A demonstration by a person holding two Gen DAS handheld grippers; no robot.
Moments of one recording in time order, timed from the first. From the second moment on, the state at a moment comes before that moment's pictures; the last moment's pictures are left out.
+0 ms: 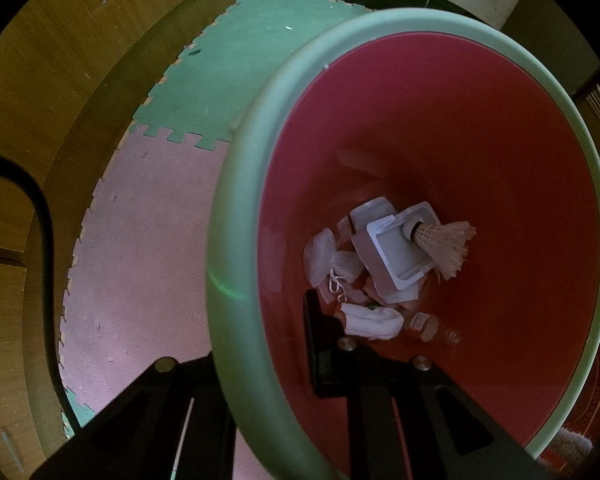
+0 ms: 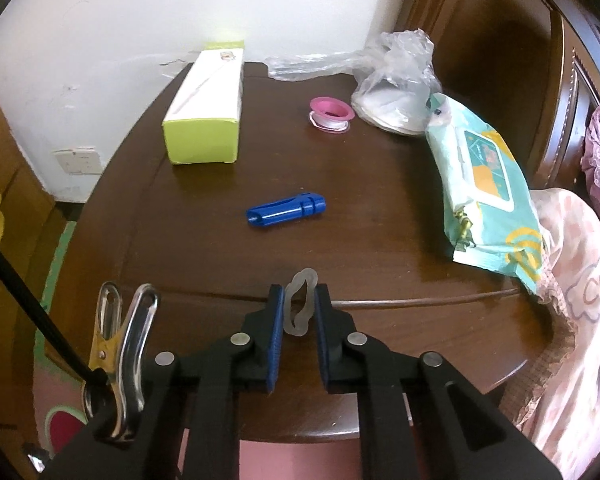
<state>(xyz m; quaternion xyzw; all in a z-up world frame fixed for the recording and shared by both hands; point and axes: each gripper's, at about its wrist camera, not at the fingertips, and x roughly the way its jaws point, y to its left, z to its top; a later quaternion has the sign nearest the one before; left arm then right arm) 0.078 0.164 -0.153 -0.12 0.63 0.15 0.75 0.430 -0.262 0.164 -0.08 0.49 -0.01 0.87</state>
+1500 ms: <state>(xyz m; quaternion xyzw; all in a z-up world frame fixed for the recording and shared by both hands) 0.079 0.163 -0.154 -0.12 0.63 0.15 0.75 0.184 -0.020 0.019 -0.24 0.52 0.37 0.74</state>
